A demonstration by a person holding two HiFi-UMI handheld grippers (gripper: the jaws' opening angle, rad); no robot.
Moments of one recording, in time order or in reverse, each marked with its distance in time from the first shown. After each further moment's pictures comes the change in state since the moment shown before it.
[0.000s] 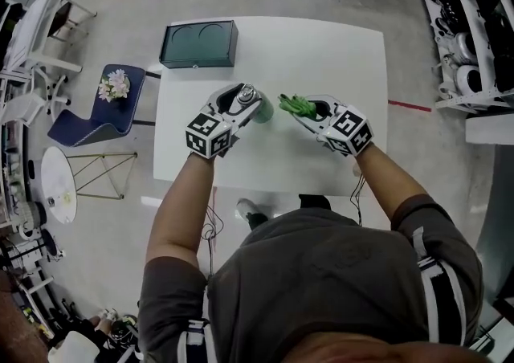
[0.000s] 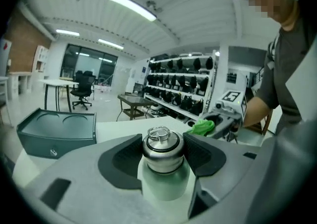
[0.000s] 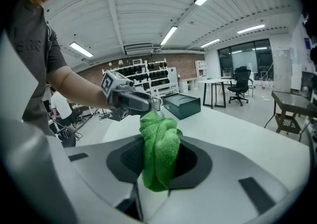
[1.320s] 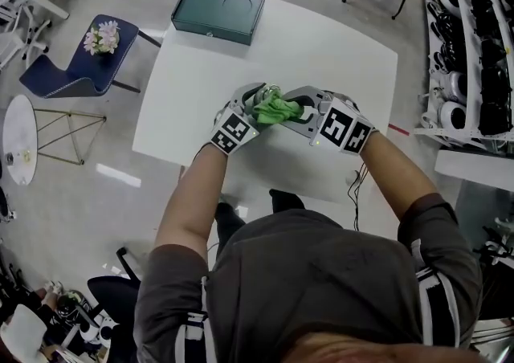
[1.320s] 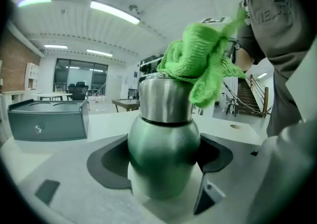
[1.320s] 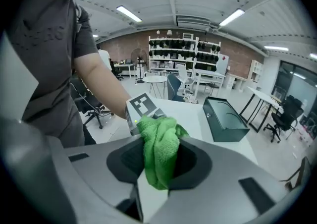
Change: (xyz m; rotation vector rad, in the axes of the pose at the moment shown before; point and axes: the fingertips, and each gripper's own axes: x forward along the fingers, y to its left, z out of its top) left arm 0.029 -0.019 -0.089 0.179 -0.035 -0.016; right arm 0.058 0.088 0.052 -0.479 0.282 0.338
